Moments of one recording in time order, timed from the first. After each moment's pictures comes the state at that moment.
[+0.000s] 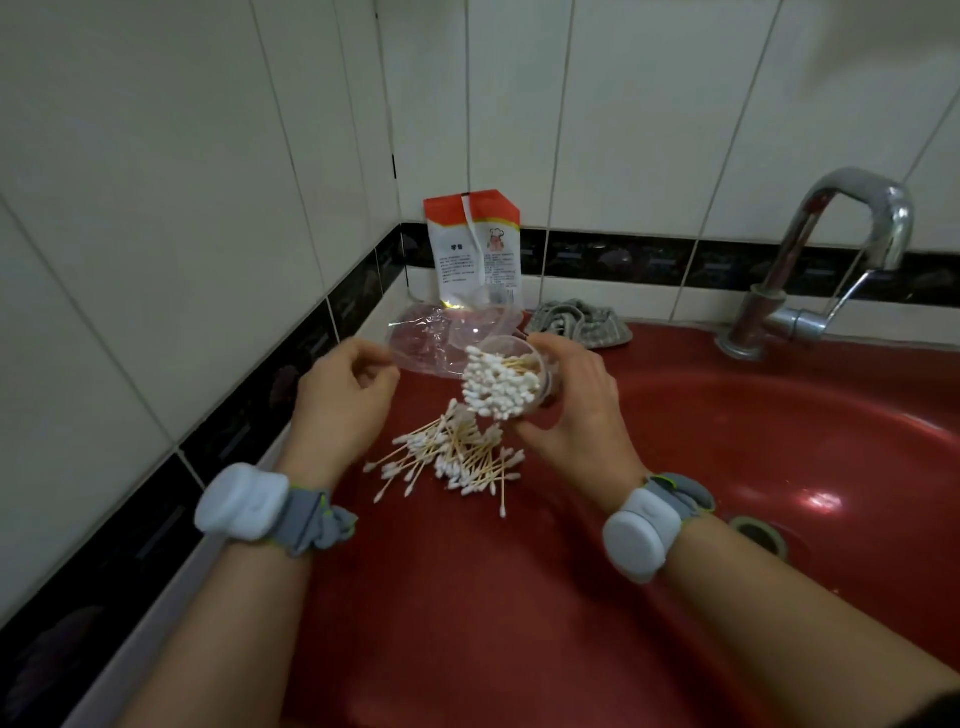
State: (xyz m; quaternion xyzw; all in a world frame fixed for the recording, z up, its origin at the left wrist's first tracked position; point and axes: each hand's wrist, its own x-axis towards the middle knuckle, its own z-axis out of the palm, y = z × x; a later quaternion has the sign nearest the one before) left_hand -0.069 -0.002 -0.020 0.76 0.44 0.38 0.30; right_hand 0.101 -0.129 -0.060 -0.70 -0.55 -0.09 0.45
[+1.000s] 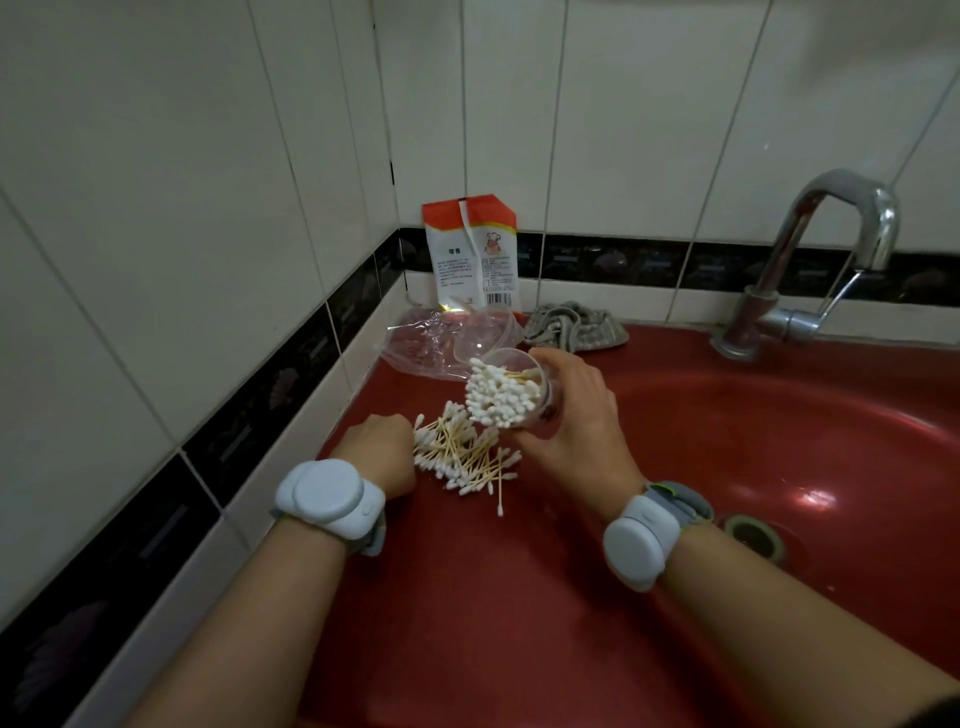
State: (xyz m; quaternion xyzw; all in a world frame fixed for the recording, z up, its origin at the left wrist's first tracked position) left_hand -0.055 -0.011 -0.044 0.89 0.44 -0.07 0.06; right_hand 0.102 -0.136 -0.066 -0.72 -0.53 -0.09 0.44
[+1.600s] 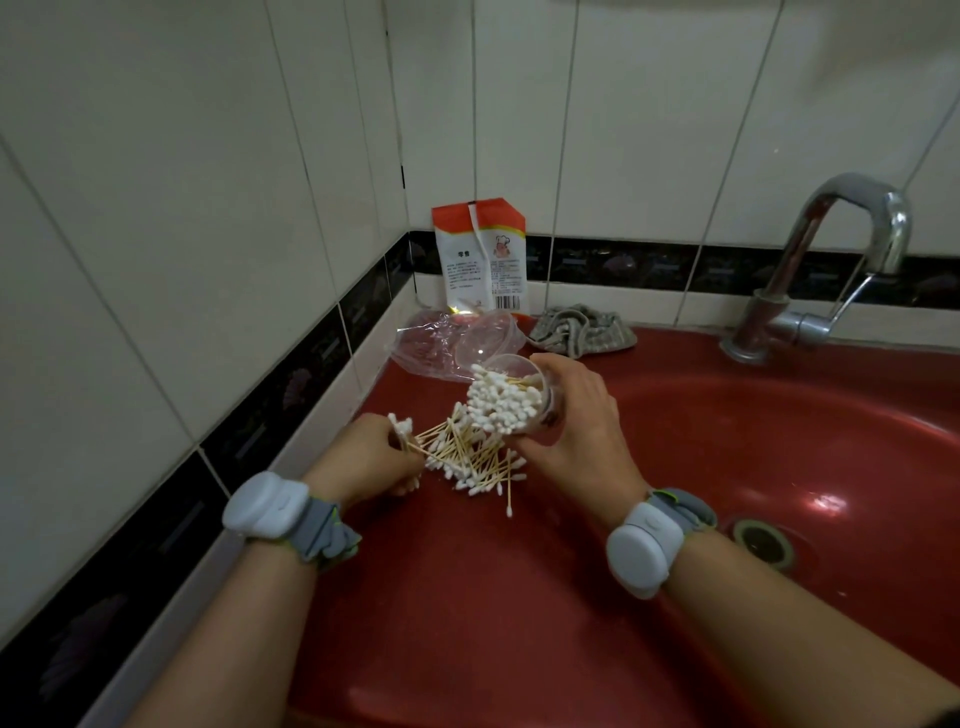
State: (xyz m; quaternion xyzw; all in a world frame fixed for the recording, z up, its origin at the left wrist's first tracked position) left_hand -0.080 0.004 -0.054 0.82 0.41 0.10 0.39; right_hand 0.095 -0.134 -0.069 -0.71 -0.54 -0.08 0.45
